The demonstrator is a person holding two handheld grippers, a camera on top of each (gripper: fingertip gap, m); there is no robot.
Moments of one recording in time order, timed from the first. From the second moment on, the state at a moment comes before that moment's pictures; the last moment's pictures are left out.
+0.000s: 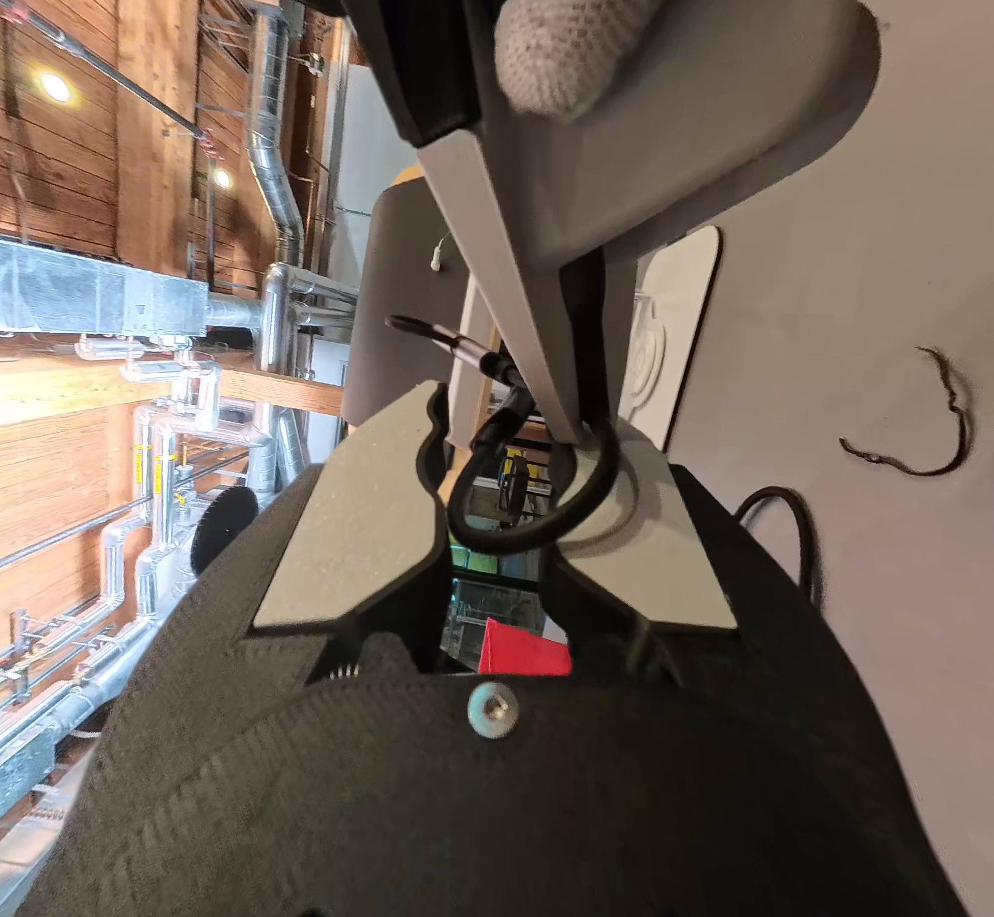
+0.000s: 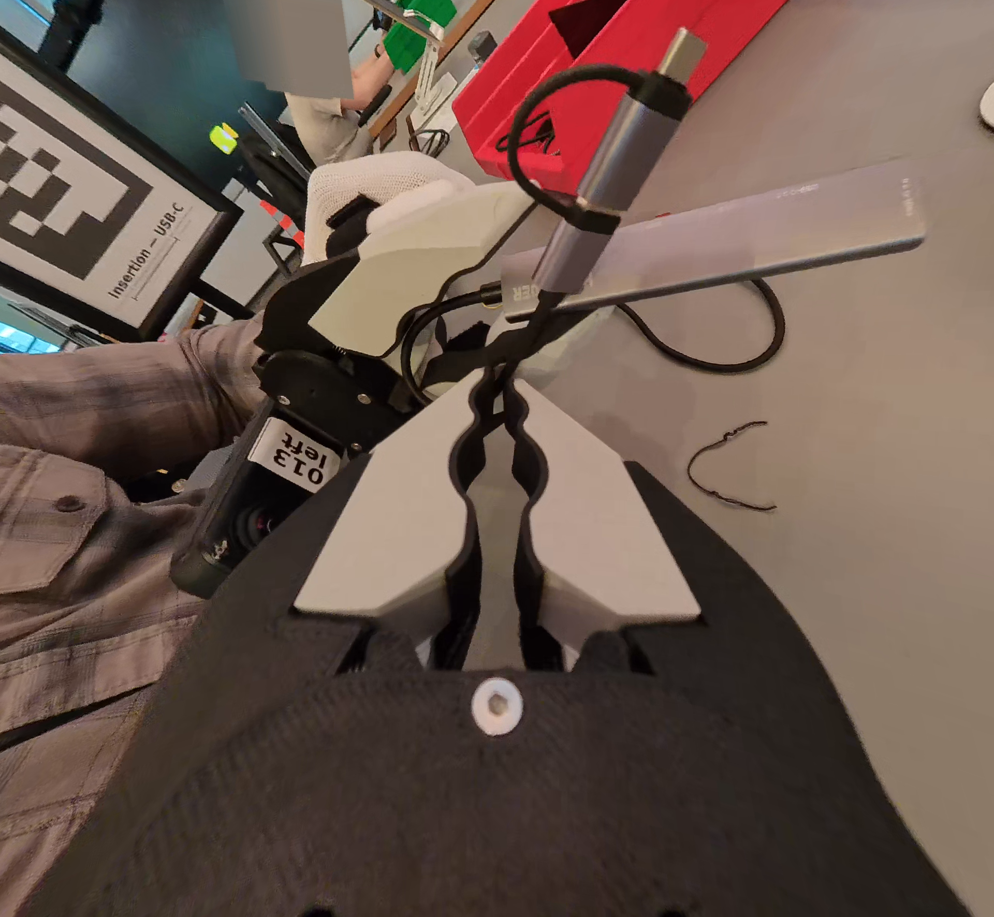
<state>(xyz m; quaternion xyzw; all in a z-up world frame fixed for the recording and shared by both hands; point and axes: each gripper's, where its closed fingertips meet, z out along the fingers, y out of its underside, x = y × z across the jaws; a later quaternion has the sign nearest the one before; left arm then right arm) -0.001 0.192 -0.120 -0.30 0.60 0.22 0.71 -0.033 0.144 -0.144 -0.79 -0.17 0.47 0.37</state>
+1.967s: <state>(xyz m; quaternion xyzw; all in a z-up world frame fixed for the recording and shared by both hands) 0.008 0.163 -0.087 -0.59 0.48 -0.52 0.38 0.001 0.128 -0.067 -0.58 -0.46 -0.22 0.63</state>
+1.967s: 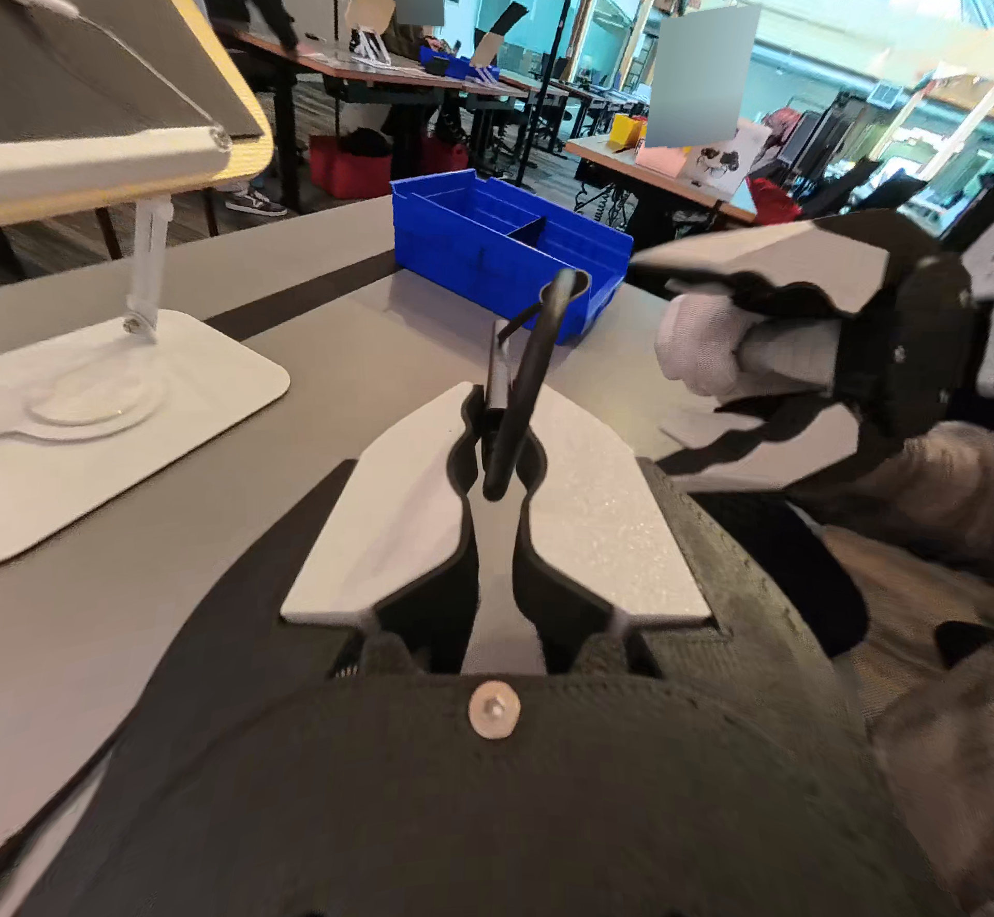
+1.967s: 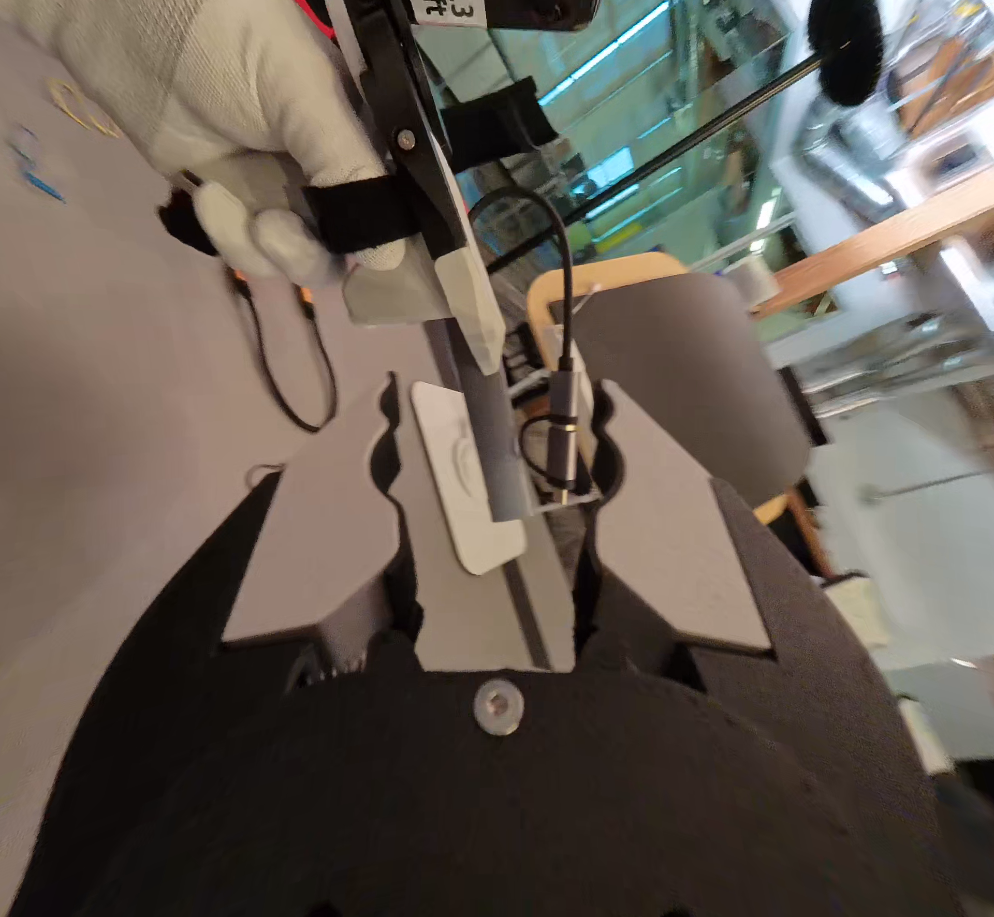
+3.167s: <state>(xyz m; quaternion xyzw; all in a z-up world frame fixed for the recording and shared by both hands) 0.017 0.133 -0.073 -0.52 0.59 -0.43 0.45 0.010 0.146 -0.066 -0.71 -0.41 0.11 0.56</state>
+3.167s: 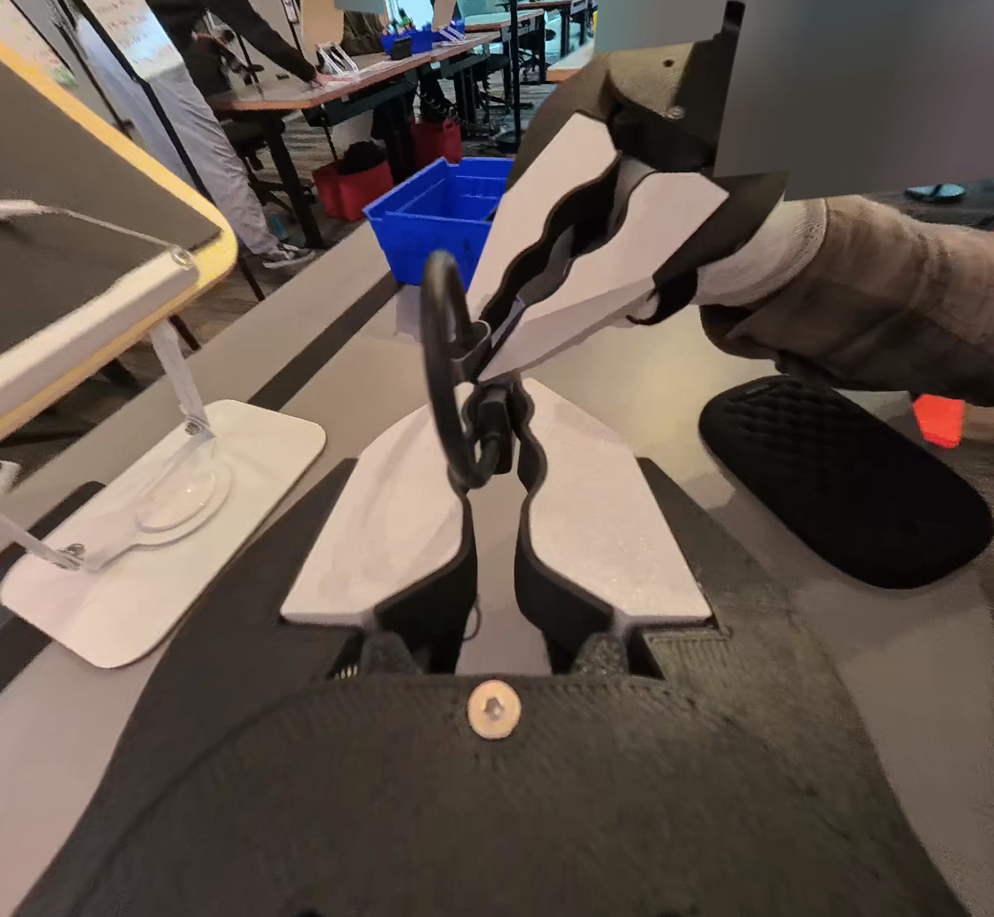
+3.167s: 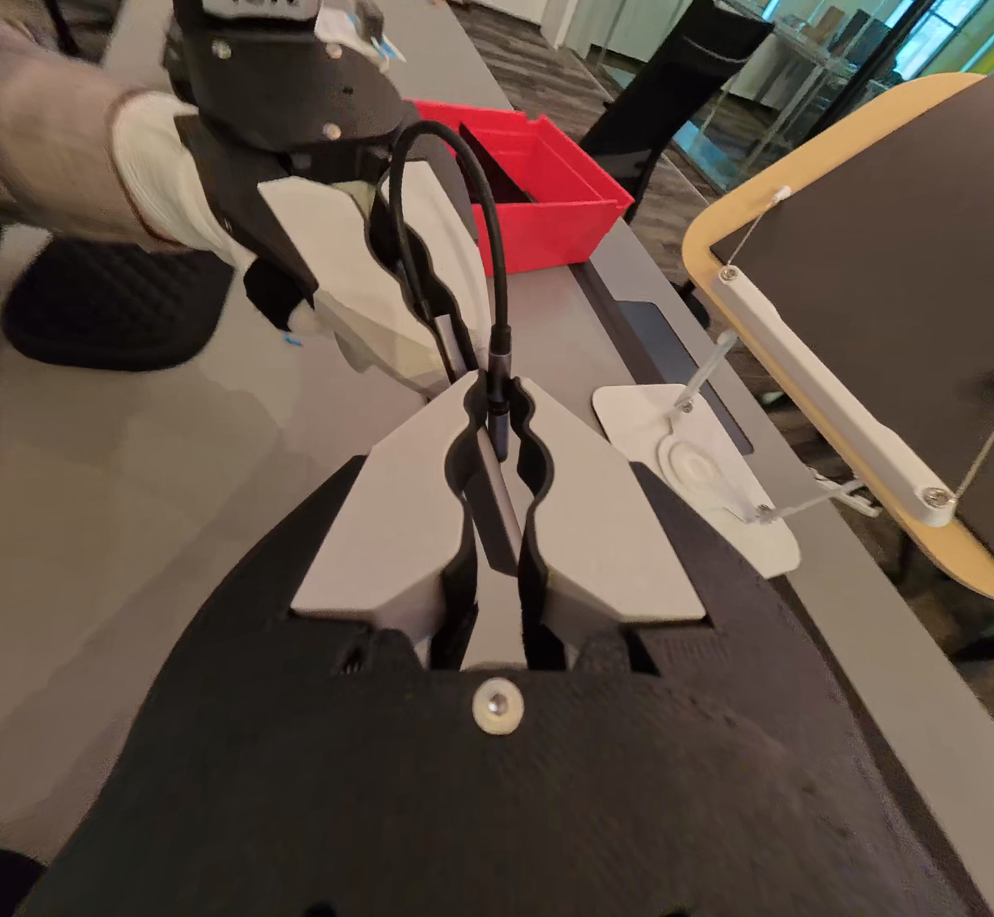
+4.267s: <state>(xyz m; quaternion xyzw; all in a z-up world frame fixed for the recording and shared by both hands) -0.014 0.174 -0.006 -0.54 0.39 -0.49 0.57 -0.045 0.154 -0.055 -0.69 -0.38 0.07 0.61</state>
